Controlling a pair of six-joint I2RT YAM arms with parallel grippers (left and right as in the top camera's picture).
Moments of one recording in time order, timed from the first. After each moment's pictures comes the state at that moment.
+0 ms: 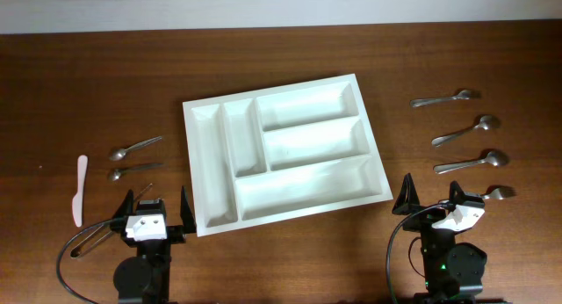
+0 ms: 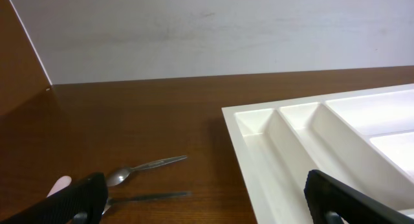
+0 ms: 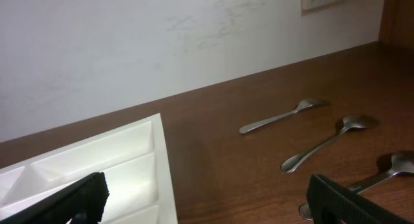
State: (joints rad) left arm 0.01 0.02 0.04 -0.12 -0.06 0.06; right arm 0.01 0.02 0.01 -0.07 0.10 0.25
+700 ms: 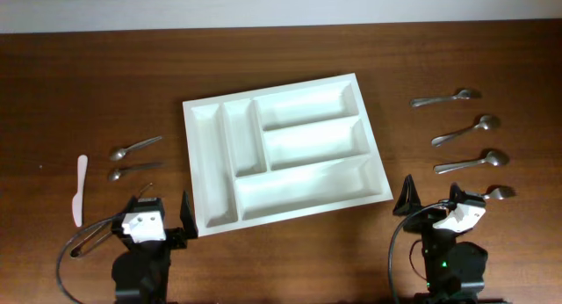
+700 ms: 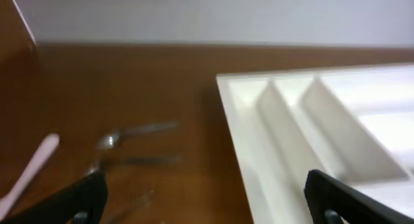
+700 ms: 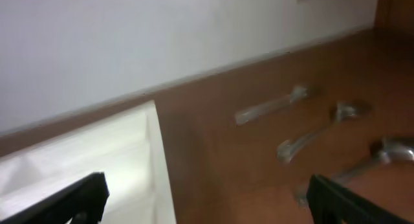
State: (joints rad) left arm 0.01 0.08 0.13 -0.31 -0.05 -0.02; right arm 0.00 0.04 0.06 -0.17 0.11 0.27
